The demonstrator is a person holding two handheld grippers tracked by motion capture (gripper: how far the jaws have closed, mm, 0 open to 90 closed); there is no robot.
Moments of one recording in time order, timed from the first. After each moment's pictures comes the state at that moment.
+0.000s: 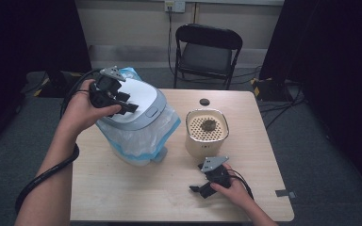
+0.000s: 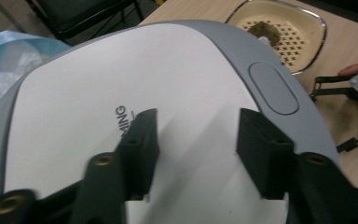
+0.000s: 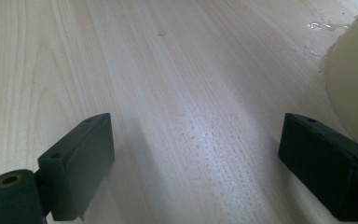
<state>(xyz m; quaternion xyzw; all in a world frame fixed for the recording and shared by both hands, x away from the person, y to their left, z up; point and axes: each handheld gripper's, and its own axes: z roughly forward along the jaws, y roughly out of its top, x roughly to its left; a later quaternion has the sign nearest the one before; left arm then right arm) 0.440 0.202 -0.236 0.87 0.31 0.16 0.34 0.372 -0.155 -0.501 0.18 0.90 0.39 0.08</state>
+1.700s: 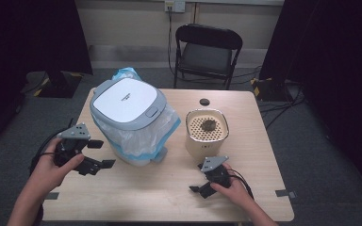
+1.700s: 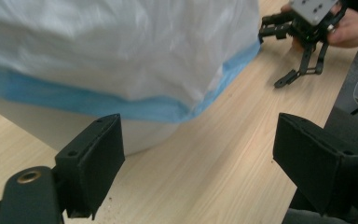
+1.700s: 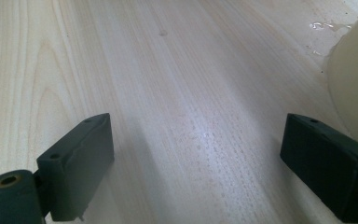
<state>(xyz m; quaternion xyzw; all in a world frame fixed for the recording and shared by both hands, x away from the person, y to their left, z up) 0.336 0.273 -0.334 0.86 0.32 0.09 0.40 0.373 -0.154 -0.501 0.17 0.90 0.39 0.08</state>
